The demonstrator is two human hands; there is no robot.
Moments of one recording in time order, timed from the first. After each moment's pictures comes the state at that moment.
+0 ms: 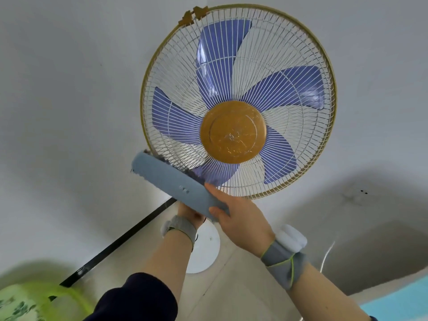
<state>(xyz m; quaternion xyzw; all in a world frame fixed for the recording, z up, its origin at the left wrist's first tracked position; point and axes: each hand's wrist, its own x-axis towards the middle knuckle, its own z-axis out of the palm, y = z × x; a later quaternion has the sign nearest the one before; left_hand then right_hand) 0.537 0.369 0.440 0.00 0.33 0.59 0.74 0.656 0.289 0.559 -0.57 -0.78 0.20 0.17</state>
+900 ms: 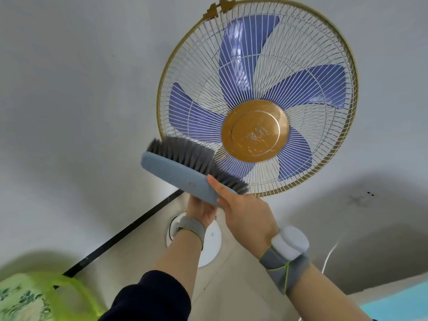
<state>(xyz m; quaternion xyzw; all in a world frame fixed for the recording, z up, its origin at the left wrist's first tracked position) 0.528 0.363 0.434 0.03 0.25 0.59 0.77 0.624 0.288 0.555 -0.60 -0.80 0.00 0.10</state>
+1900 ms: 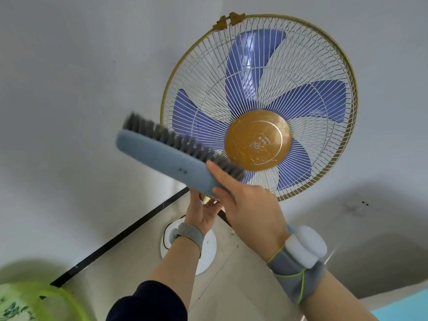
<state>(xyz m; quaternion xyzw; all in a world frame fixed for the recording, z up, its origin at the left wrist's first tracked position) 0.526 0.380 0.423 0.02 0.24 0.59 0.77 0.610 0.286 0.606 -0.56 -0.81 0.00 0.20</state>
